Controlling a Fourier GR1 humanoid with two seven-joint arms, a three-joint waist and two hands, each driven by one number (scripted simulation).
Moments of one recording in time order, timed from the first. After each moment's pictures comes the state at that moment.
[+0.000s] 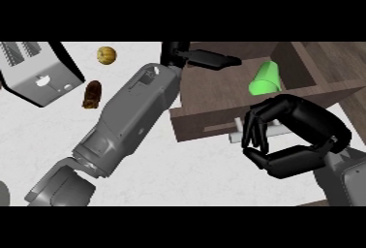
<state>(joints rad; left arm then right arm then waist) -1.26 0.00 -0.27 -0.41 0.58 0.28 -0.45 -0.39 -0.30 0.13 -1.76 -0.27 0.59 0.16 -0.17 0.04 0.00</state>
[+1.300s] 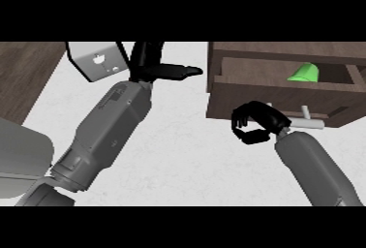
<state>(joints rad) -1.03 0.09 -0.22 -0.57 0.67 0.17 -0.55 -0.55 -0.30 0.30 -0.91 0.51 0.28 -0.23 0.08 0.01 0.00</state>
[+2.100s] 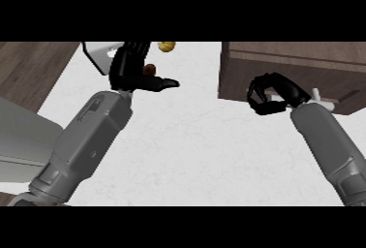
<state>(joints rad) -0.88 0.18 -0.24 -0.71 0.68 0.05 -0.51 -0.78 -0.33 0.08 -0.54 0.41 0.24 -0.43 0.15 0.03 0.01</state>
